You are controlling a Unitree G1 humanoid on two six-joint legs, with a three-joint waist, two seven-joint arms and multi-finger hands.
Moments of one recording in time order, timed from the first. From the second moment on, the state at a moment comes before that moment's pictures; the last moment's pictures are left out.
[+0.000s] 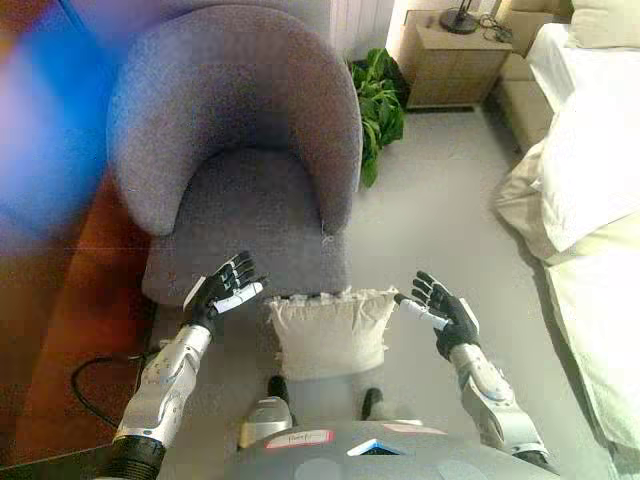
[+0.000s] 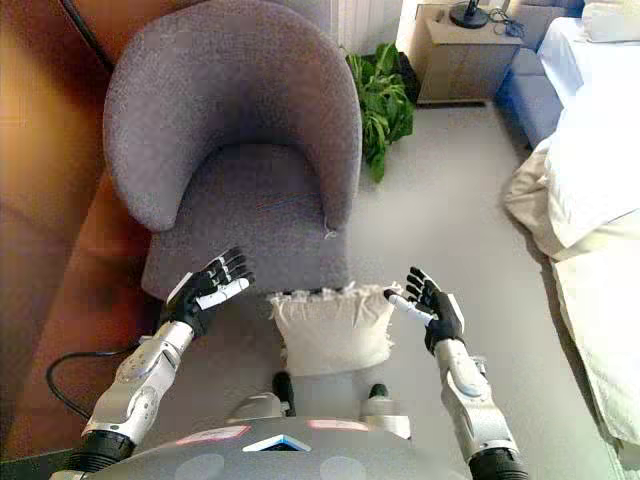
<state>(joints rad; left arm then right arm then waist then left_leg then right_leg) 0.25 0.44 -0.10 0.17 -0.52 0.00 -0.12 0.33 -0.33 0.15 0.20 0.35 -0.03 -0.05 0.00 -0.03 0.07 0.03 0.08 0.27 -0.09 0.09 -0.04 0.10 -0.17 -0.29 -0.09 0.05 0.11</state>
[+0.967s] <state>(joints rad) 0.26 0.45 -0.10 0.17 -0.52 0.00 -0.13 0.32 -0.39 0.16 0.19 0.14 0.00 -0.10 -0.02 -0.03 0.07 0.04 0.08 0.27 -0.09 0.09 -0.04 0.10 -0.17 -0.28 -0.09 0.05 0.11</state>
